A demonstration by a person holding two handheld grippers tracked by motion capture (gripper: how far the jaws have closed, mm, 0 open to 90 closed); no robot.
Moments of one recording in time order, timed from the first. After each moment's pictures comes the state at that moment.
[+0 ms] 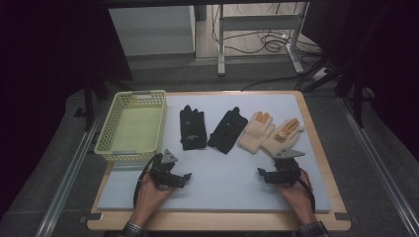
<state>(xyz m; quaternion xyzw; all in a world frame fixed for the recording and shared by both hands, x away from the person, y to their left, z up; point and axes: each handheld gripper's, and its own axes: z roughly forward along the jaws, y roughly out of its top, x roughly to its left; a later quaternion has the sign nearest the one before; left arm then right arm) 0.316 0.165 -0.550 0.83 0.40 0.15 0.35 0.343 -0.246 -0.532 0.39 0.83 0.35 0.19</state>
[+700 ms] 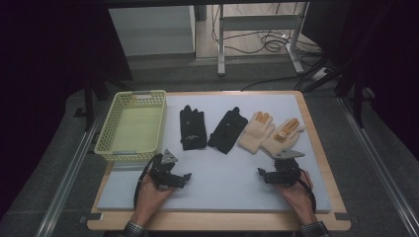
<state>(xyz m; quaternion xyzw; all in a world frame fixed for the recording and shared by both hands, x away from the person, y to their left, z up) 0.315 0.165 -0.550 0.83 0.40 0.15 0.35 0.340 -0.244 -0.531 0.39 0.83 0.34 0.20</state>
